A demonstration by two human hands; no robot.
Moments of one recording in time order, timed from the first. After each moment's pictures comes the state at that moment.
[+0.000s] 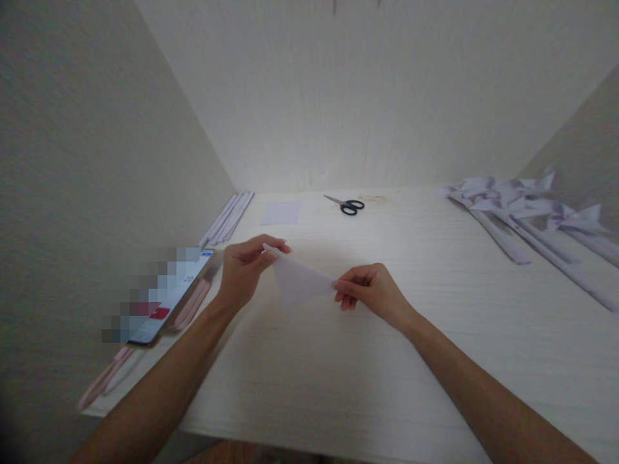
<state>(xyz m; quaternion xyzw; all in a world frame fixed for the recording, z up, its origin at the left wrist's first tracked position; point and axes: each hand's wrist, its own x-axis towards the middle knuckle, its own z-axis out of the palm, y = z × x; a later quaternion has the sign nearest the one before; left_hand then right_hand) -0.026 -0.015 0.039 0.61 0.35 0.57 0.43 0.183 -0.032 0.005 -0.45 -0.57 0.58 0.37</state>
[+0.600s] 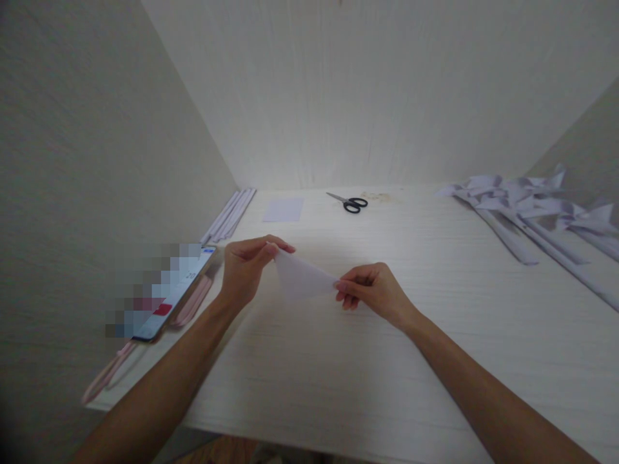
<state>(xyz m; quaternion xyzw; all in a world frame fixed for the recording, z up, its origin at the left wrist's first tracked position) -0.023 -0.019 0.042 0.60 0.37 0.58 0.42 0.182 -0.033 0.006 -0.46 -0.57 0.58 0.36</state>
